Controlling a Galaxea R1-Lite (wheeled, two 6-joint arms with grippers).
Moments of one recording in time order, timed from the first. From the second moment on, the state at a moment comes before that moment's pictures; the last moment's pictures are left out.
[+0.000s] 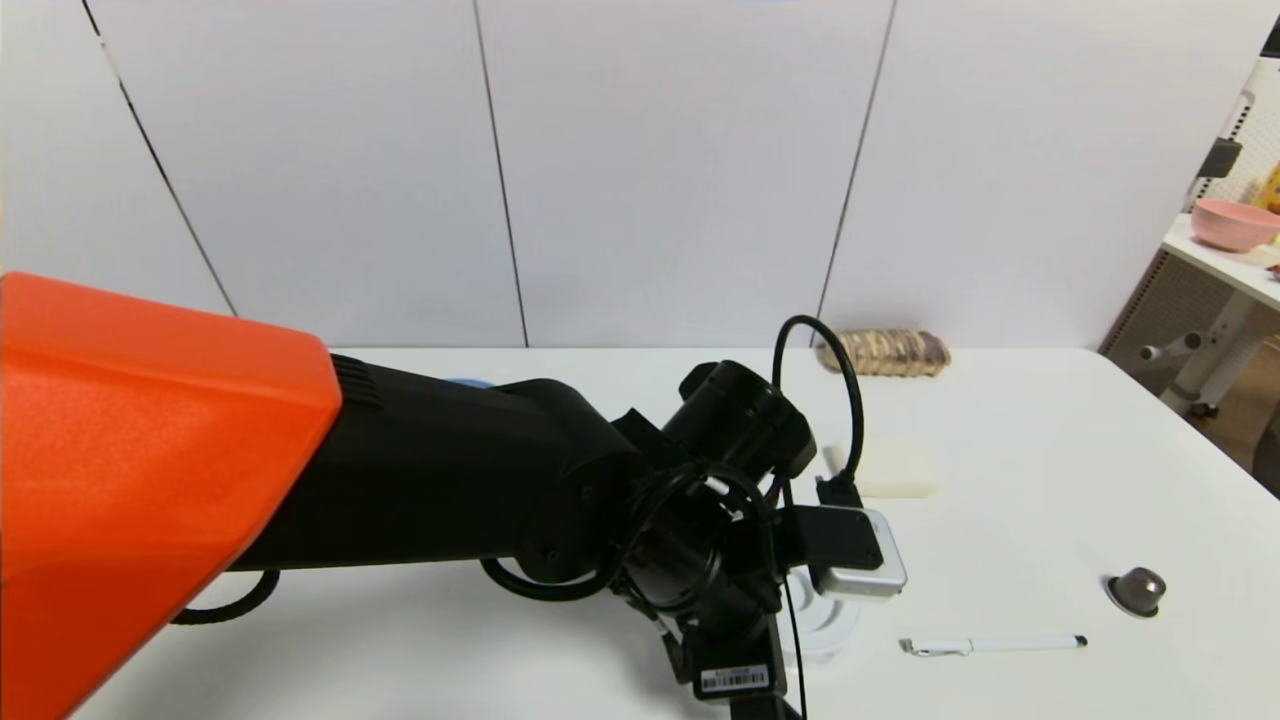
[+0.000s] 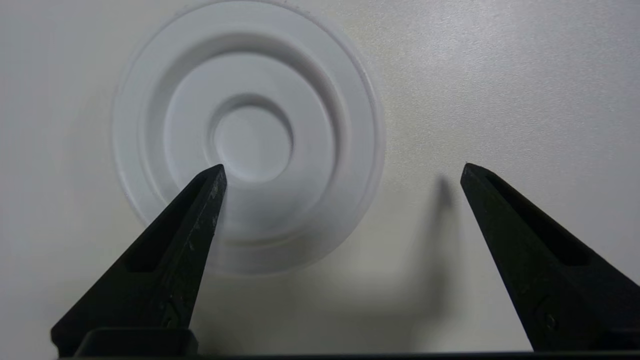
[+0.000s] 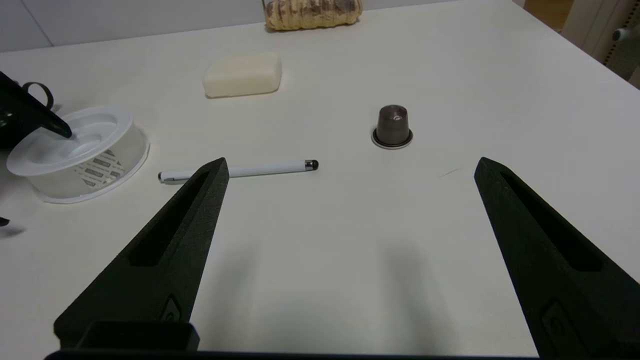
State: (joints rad) left arm -0.96 2.05 -1.47 0.32 -0.23 0.64; right arm 0.00 0.00 0.00 0.00 -0.03 0.09
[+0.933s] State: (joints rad) left arm -1.01 2.06 -1.49 0.32 -0.21 0.59; right arm 0.00 0.00 0.00 0.00 -0.03 0.09
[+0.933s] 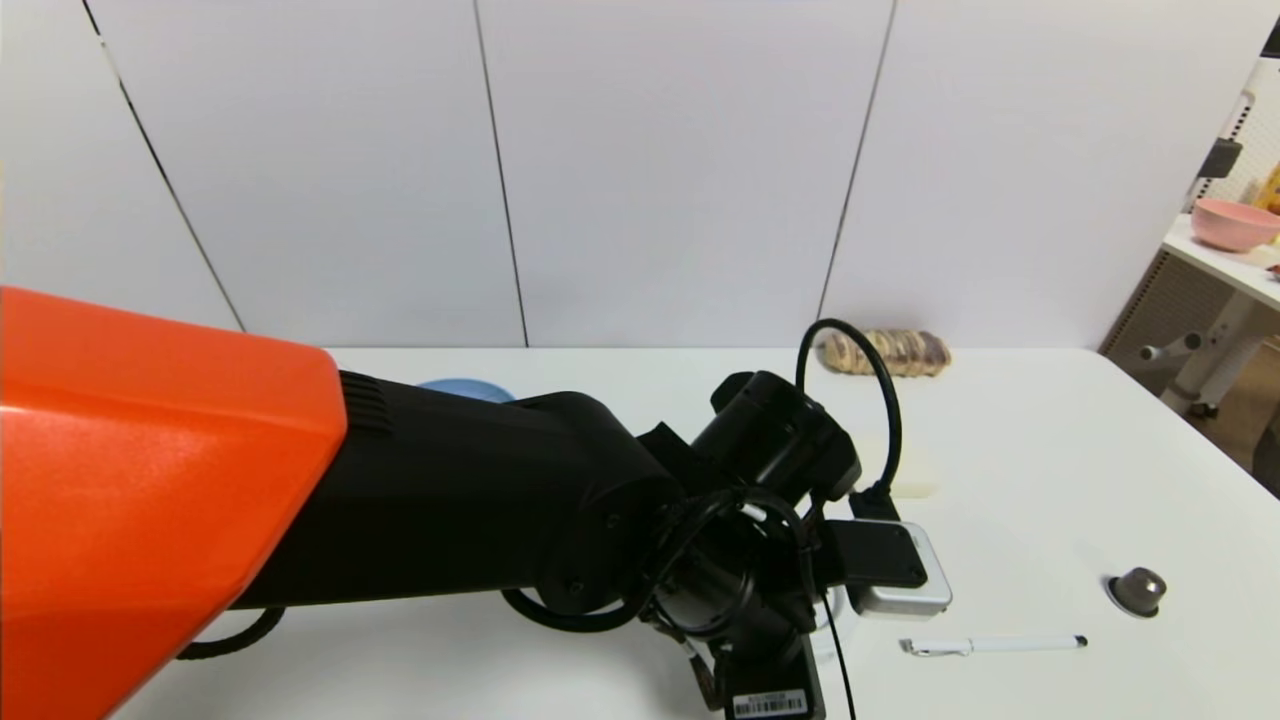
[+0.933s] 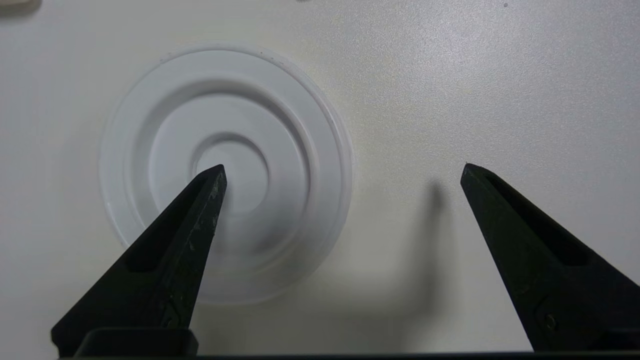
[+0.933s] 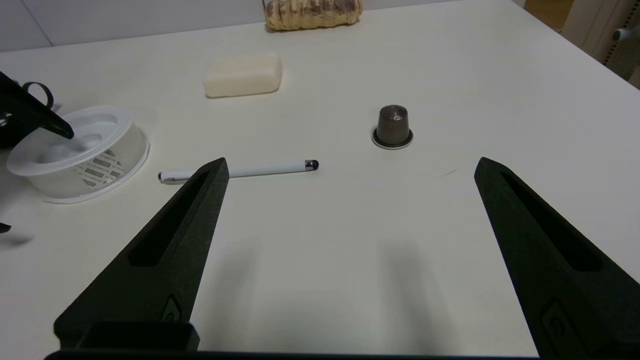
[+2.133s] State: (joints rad) left arm -1.01 2.09 -1.50 0.32 -0.21 0.58; right arm 0.00 0.00 0.00 0.00 -0.03 0.09
